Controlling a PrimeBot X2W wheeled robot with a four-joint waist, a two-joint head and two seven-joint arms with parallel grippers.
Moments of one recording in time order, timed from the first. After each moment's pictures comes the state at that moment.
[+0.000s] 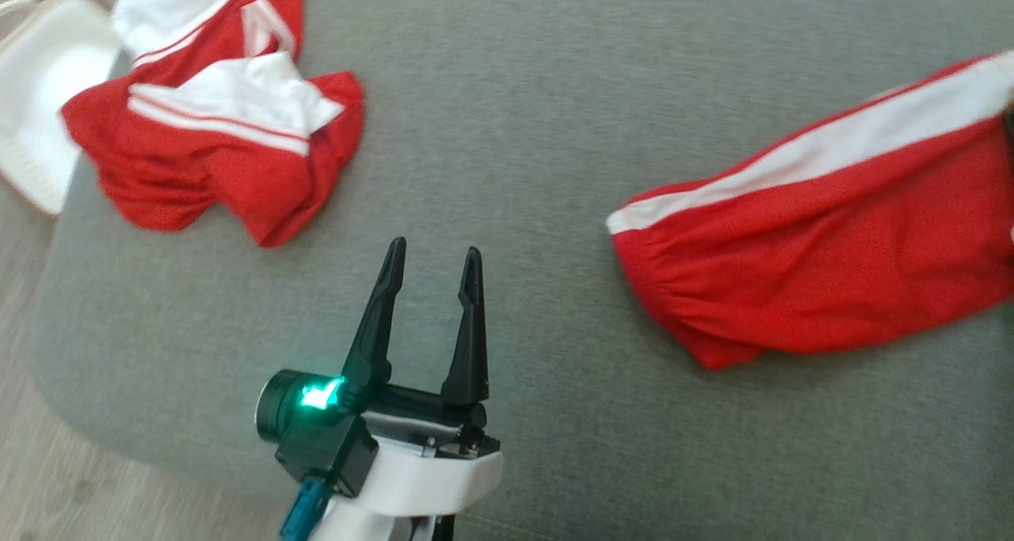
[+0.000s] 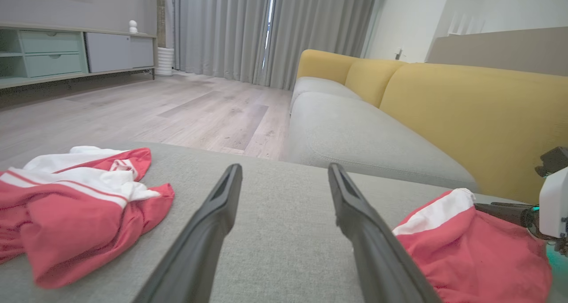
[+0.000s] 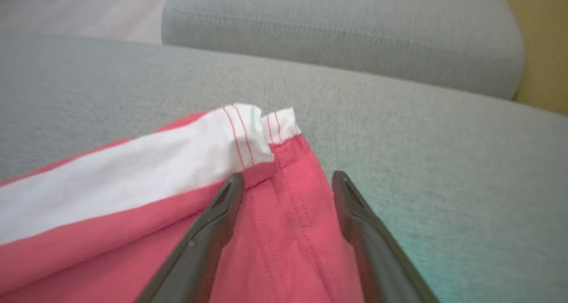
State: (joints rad) left arm -0.10 0.05 -0.53 -0.10 -0.29 0.18 -0.26; right arm -0.62 -0.57 0.16 0.70 0.44 0.12 0.18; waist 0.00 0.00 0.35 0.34
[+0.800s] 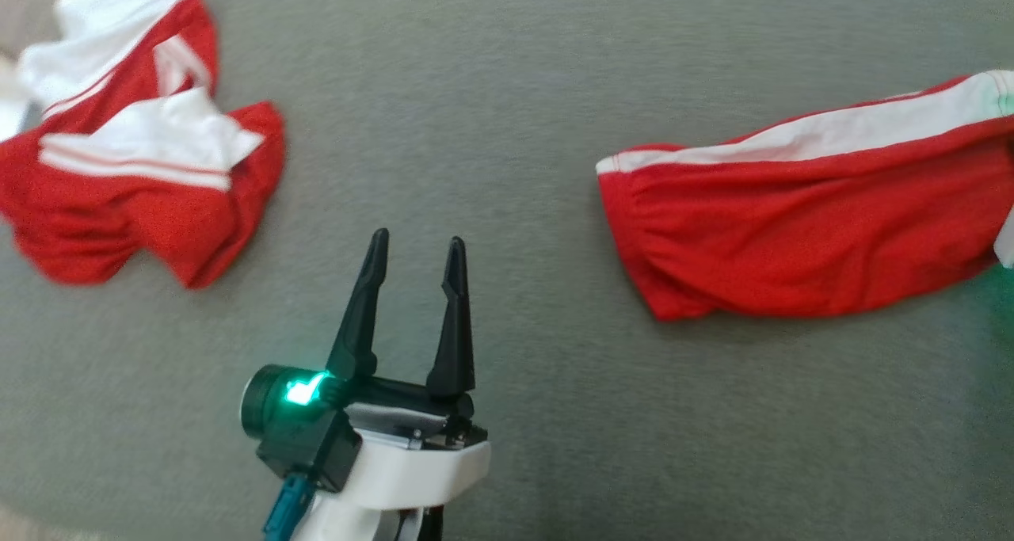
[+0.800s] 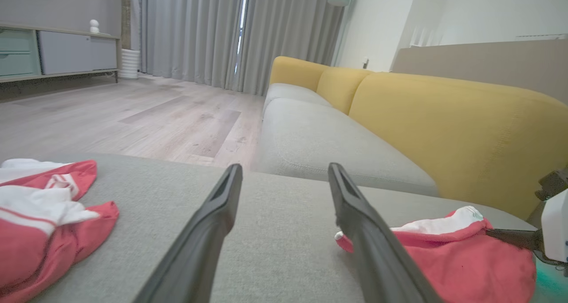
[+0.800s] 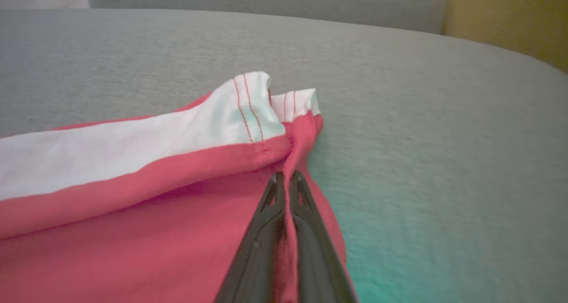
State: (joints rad) left arm -0.10 0.05 -0.50 -0.11 -0.29 0.18 -0.26; right arm -0.68 -0.56 0.24 0.85 0.48 0.12 0.20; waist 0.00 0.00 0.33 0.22
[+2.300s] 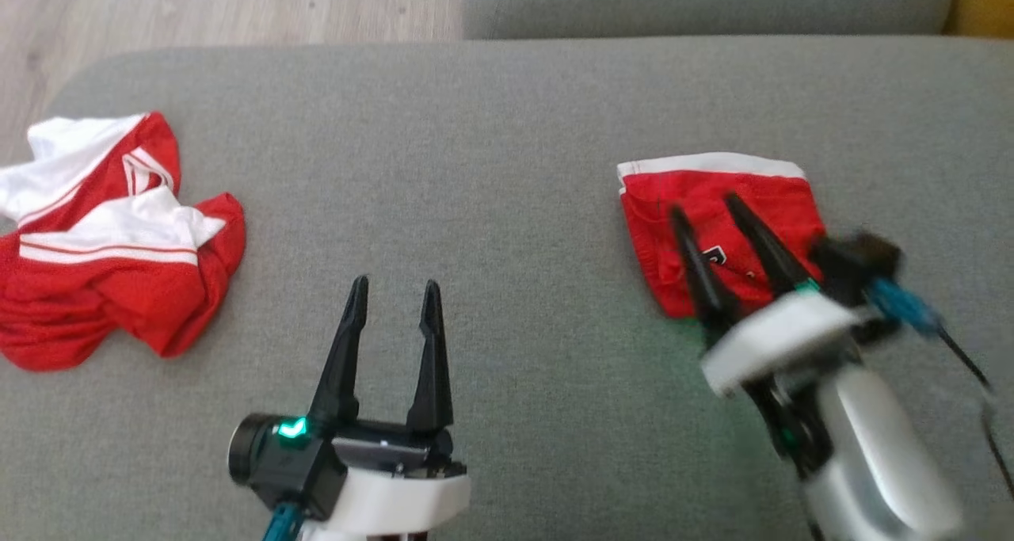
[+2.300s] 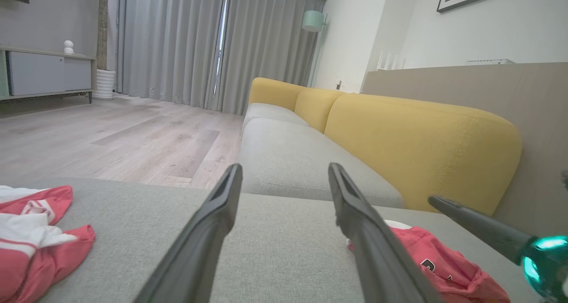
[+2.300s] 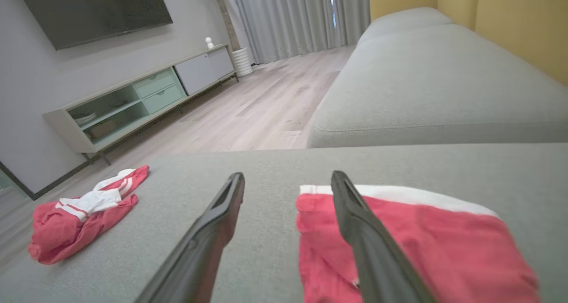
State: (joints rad) left arm -0.02 0.05 -0.45 -0.08 -0.28 0.16 -0.26; right arm -0.29 -0.08 0.25 0.23 0.34 0.12 0.03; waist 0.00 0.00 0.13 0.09
